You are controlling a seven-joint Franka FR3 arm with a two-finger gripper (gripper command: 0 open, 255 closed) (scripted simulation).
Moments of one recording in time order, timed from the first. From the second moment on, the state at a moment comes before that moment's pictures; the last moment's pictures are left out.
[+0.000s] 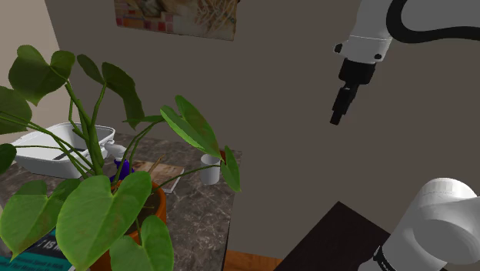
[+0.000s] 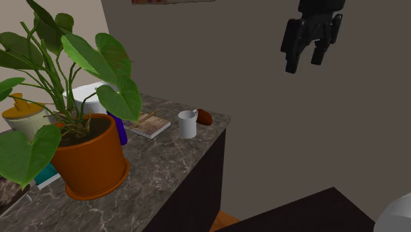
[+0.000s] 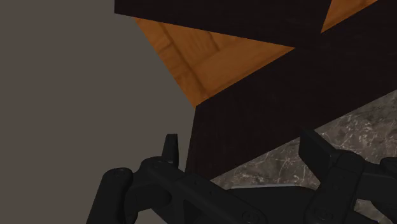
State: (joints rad) arm 0.02 -0.81 0.07 -2.28 -0.02 1.51 -0.14
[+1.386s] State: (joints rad) arm 0.03 -0.25 0.29 -2.19 0.01 1.98 0.17
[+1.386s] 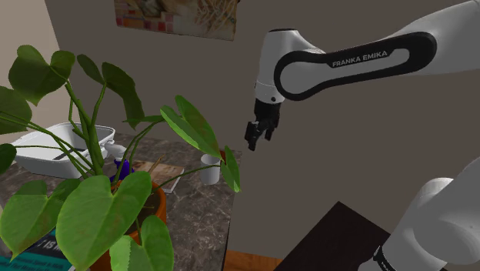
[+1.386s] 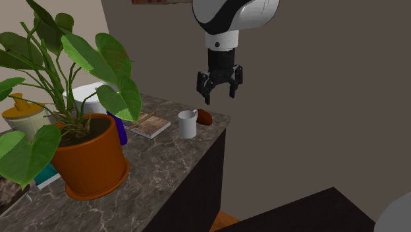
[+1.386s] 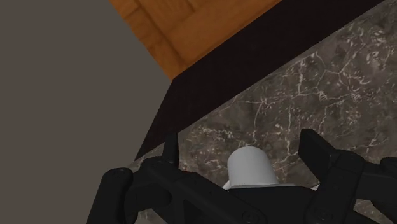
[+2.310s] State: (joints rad) arm 0.09 0.29 0.34 -1.81 -0.18 2.13 0.41
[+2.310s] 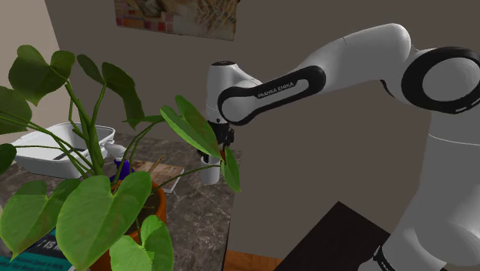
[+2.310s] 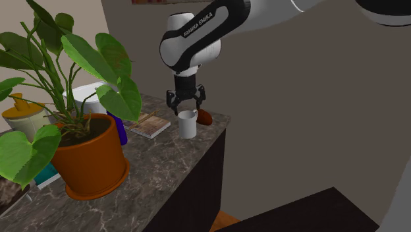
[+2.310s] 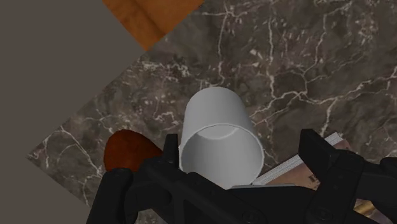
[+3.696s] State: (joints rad) arm 0.15 0.51 0.32 -1.66 -0.25 2.20 0.48
